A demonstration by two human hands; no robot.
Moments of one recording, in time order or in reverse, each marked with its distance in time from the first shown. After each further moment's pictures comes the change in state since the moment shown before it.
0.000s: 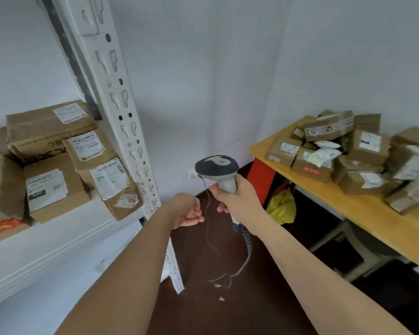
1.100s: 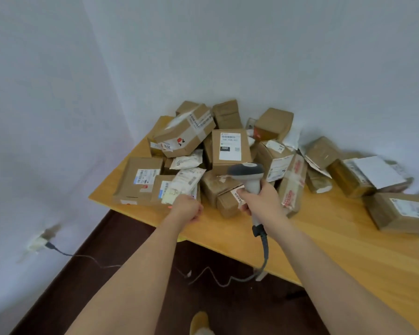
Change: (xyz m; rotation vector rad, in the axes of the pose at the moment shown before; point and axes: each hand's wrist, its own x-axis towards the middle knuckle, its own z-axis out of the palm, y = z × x) left_hand 0.270 0.232 0.523 0.448 -0.226 0.192; right_hand 0.171 0.149 -0.526 0.032 0.721 0.430
